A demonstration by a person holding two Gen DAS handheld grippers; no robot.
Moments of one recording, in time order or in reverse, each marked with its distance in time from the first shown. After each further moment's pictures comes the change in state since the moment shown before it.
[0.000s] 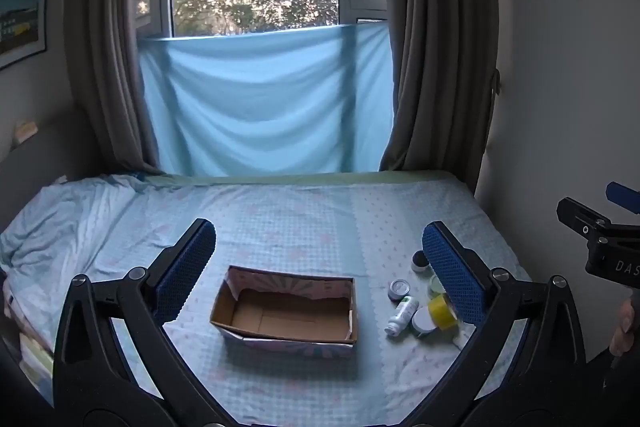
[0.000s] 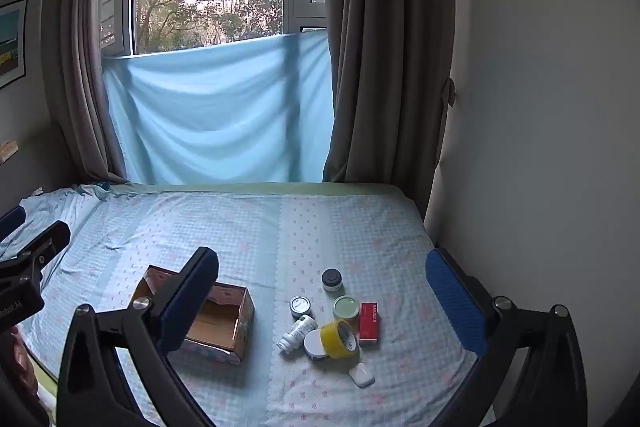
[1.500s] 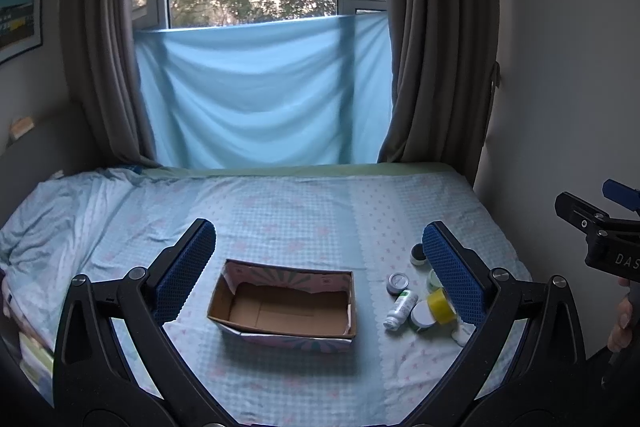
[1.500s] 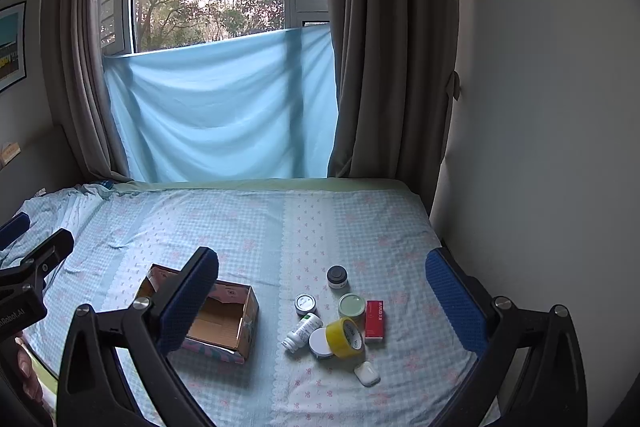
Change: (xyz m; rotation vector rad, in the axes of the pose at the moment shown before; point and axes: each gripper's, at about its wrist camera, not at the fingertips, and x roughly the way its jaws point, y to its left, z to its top) left arm 0.008 0.004 -0.004 0.001 0.029 -0.011; right arm -0.005 0.016 -0.008 0.001 0.003 -0.002
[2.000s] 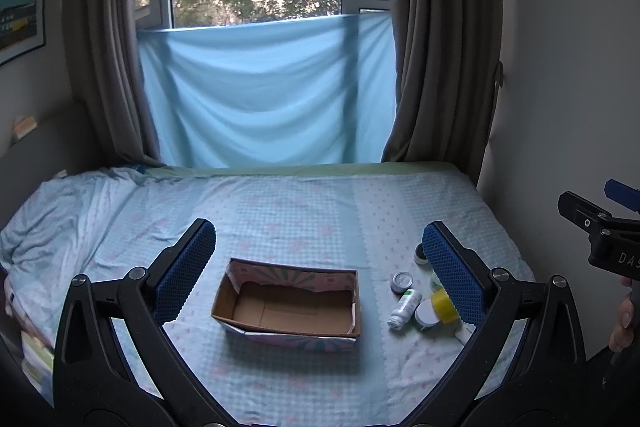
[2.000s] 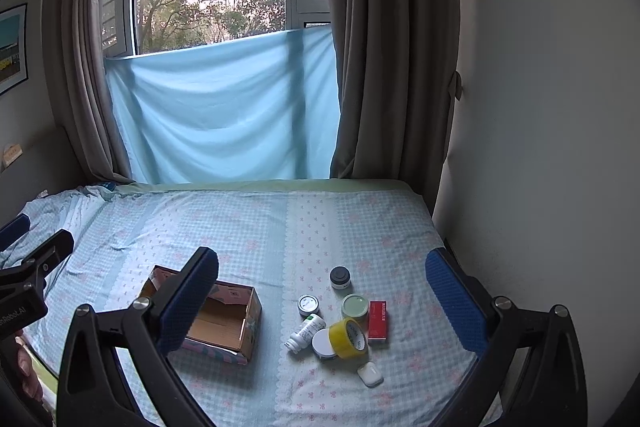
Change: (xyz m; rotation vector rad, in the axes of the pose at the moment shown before) left arm 0.001 -0.001 -0.001 0.002 0.002 0.014; right arm 0.000 0.006 0.000 0.004 0.001 0.011
